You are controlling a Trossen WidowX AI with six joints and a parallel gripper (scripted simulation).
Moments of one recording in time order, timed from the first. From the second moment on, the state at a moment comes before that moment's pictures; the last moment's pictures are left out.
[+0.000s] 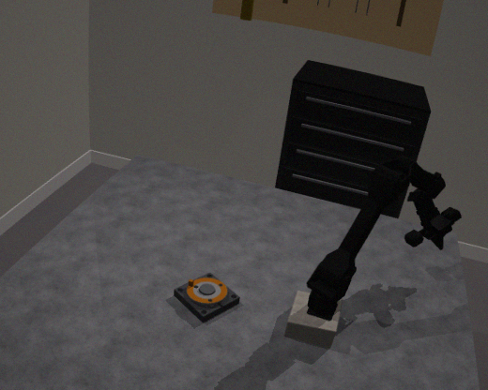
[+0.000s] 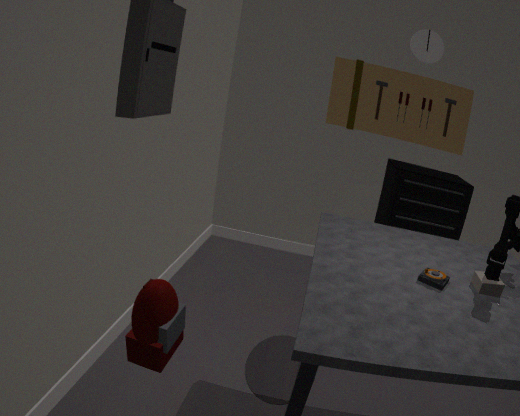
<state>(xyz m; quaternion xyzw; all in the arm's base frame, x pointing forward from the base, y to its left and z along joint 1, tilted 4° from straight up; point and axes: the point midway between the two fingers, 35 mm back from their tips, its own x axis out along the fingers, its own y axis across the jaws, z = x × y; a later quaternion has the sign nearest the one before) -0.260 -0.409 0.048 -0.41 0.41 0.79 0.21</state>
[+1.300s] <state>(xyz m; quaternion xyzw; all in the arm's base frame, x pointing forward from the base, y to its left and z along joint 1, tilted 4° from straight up) 0.274 -0.290 0.078 -0.43 -0.42 0.58 -0.55</state>
